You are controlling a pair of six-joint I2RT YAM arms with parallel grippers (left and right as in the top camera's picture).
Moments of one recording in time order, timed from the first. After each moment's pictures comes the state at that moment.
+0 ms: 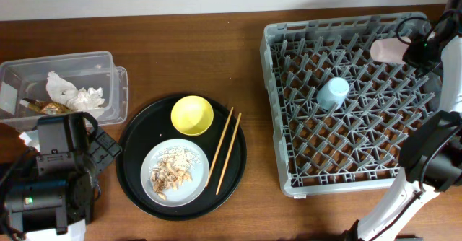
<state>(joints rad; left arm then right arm) 0.09 0.99 1.27 -1.33 -0.30 -0.63 -0.43 2.15 2.05 -1.07 0.05 0.19</state>
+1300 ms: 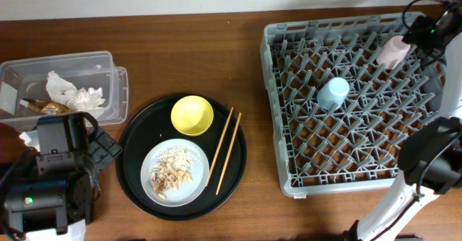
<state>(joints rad) 0.09 0.99 1.27 -1.33 -0.30 -0.63 -0.41 2.12 2.11 -1.02 0.01 0.20</state>
